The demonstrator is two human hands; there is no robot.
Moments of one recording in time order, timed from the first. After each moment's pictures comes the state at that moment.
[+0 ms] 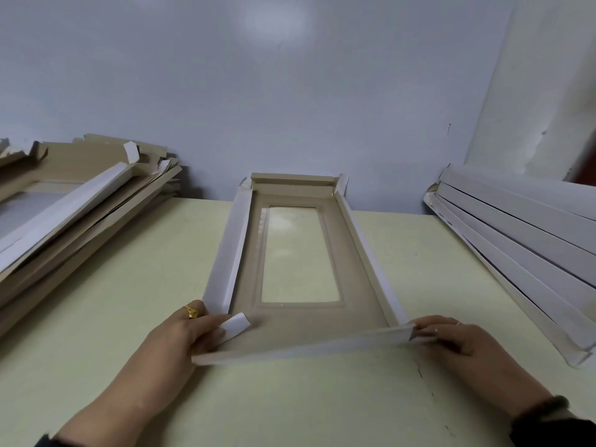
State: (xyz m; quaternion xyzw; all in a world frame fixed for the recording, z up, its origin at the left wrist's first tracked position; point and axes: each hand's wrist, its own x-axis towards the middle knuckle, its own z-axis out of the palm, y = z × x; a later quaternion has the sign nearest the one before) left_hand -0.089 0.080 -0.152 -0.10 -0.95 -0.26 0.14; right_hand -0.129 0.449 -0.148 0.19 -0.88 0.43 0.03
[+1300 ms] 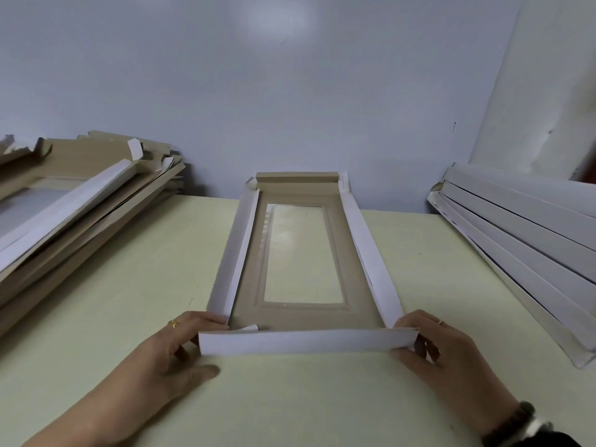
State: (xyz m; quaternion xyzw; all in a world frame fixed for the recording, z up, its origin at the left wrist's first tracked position) left_hand -0.072 0.062 -0.154 -0.15 -0.90 -0.39 0.08; right_hand -0.118 0.416 -0.157 0.24 -0.89 0.36 0.15
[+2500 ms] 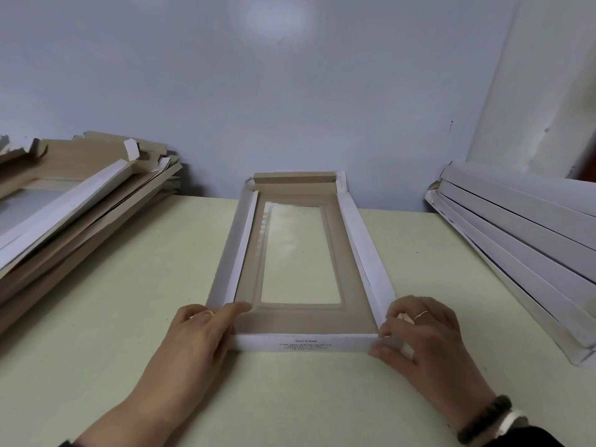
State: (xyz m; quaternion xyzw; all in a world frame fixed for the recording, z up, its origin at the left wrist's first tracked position) left_hand -0.085 0.105 -0.154 -0.12 -0.95 -0.17 0.23; right_hand -0.123 0.399 -0.154 0.24 -0.92 0.14 0.29
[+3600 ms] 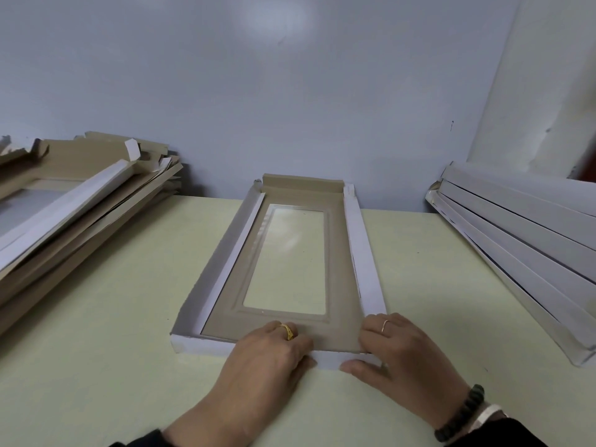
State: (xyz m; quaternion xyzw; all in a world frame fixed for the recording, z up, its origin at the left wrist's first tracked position) left_hand -0.089 0.173 -0.148 -0.23 -0.95 -0.06 0.21; right_hand -0.122 0.378 -0.156 0.37 -0.87 0.10 0.30
